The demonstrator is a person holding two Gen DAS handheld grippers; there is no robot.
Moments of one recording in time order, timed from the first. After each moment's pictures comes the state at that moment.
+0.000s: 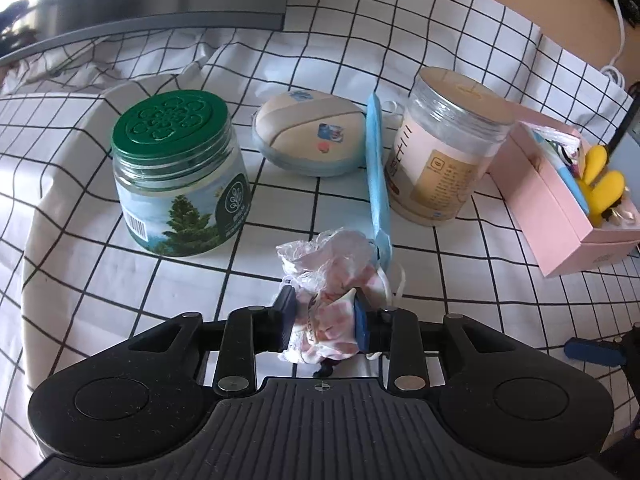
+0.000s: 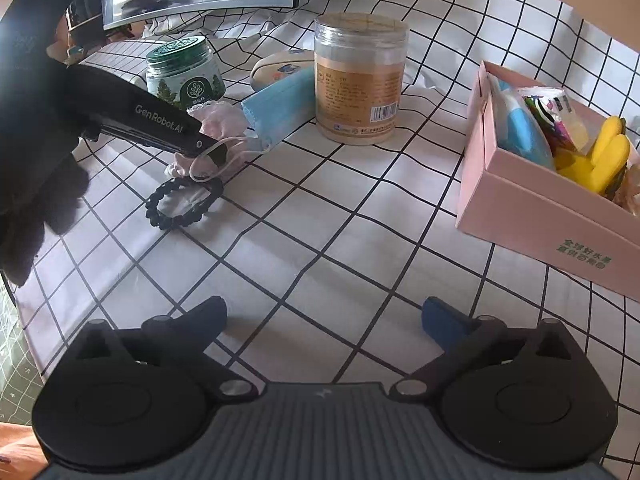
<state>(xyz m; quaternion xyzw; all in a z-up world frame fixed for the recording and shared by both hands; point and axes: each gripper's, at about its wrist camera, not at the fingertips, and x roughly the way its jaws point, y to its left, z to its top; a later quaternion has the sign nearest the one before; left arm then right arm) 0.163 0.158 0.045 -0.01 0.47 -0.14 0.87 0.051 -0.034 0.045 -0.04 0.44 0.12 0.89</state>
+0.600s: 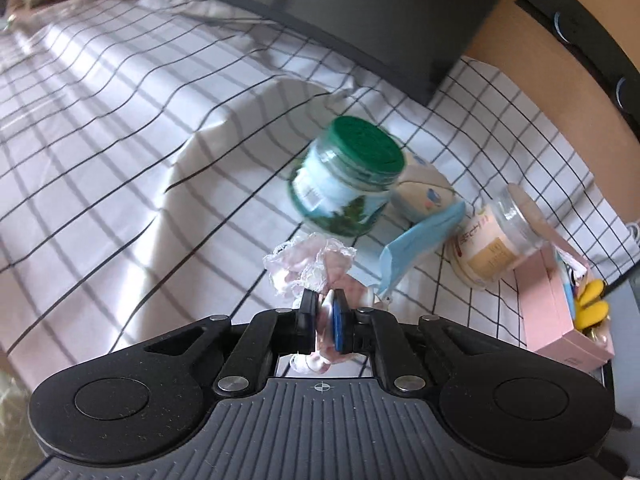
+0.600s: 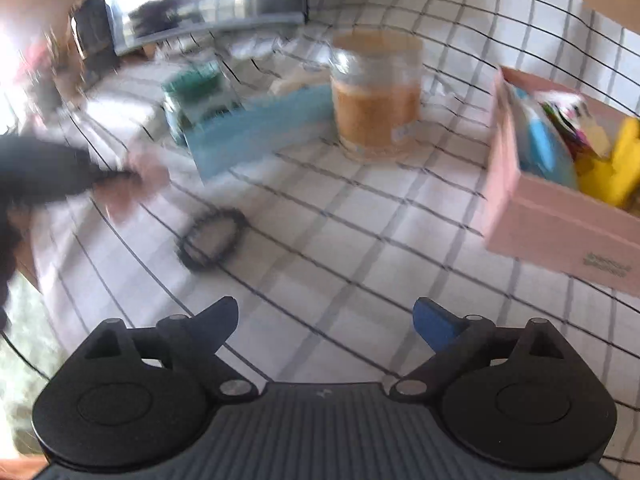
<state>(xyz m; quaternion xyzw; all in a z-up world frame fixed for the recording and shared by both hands) 0.098 0.257 0.064 -0.21 0.41 -0.02 0.89 0.069 -0.028 0.070 0.02 0.44 0.17 0.88</state>
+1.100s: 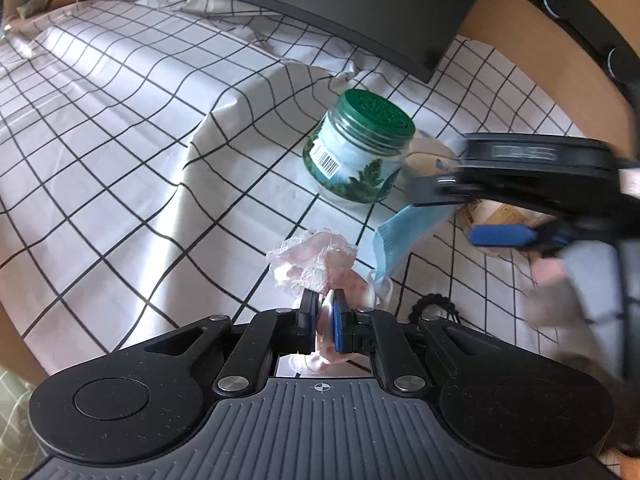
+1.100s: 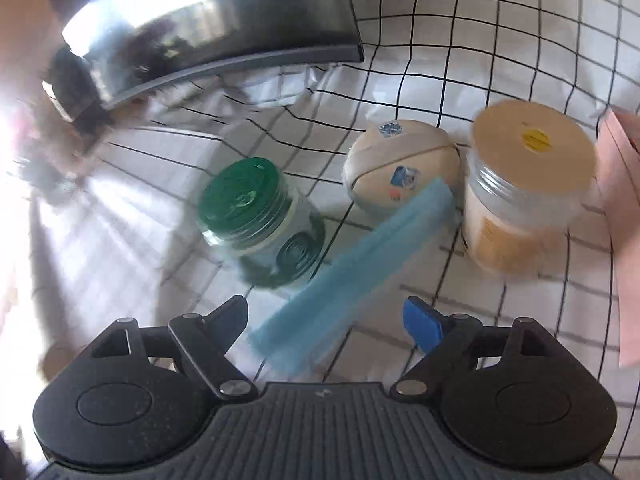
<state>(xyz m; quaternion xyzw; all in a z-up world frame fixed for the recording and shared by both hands) 0.078 0.261 0.051 -0.15 0.40 -0.05 0.90 0.197 0.079 0.089 0.08 0.49 0.13 0.86</state>
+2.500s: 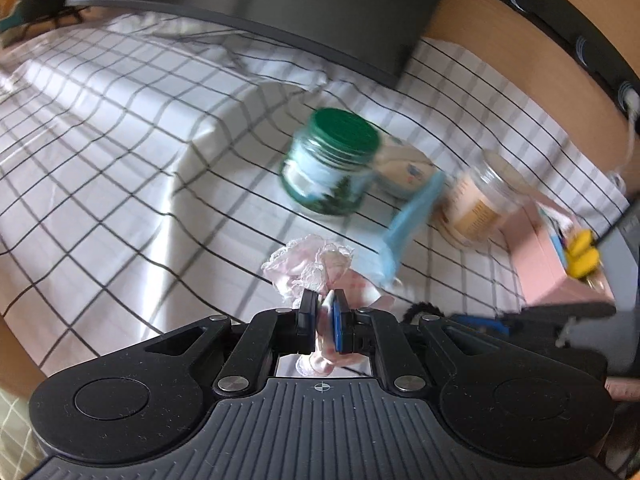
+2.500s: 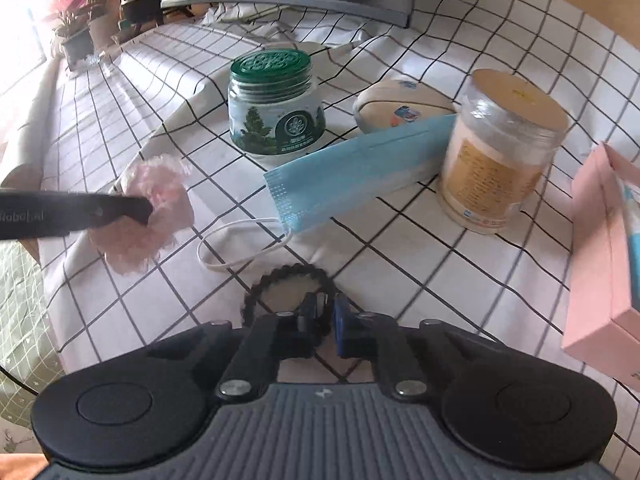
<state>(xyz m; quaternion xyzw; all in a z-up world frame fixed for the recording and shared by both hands) 0.071 0.253 0.074 -0.11 0.40 -0.09 0.91 0.102 0.041 0.074 -0.06 0.45 0.20 0.87</state>
